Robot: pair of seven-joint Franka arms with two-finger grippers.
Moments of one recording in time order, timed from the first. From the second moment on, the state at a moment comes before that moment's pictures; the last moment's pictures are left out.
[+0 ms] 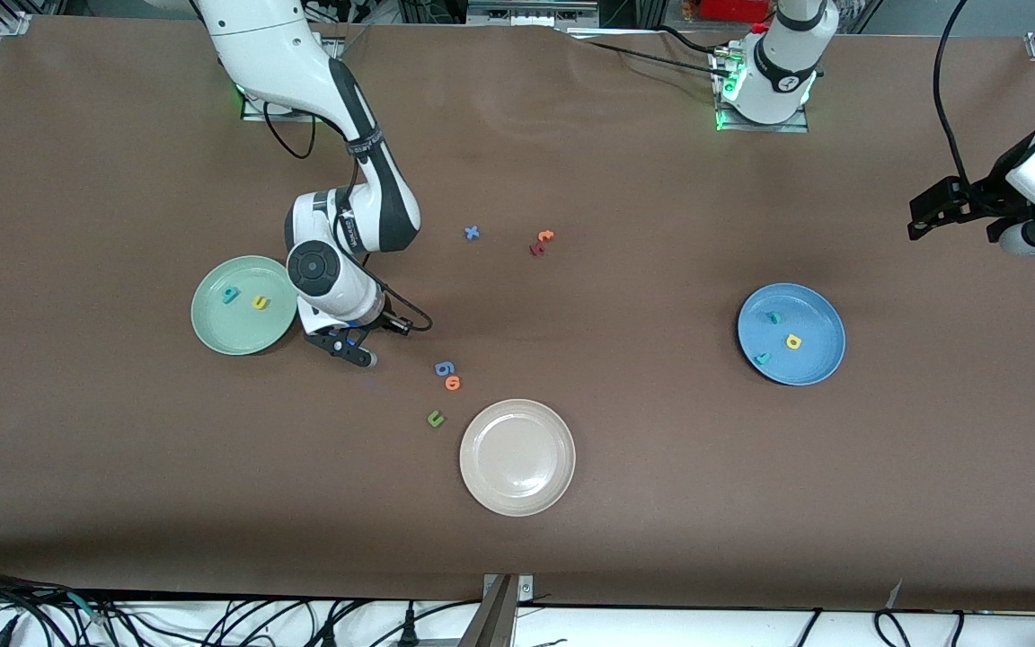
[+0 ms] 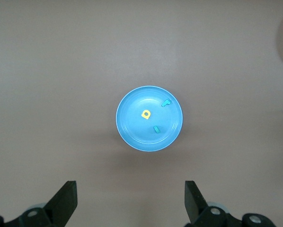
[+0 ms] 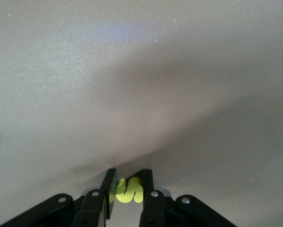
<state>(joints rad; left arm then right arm) -0.01 -0.01 0.00 -1.67 0.02 1.62 0.01 0.82 0.64 -0.38 -1.88 0.43 2.36 0.60</state>
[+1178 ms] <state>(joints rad) -0.01 -0.01 0.00 -1.67 0.02 1.63 0.01 0.80 0.49 -0.77 -2.08 0.43 2.01 0.07</state>
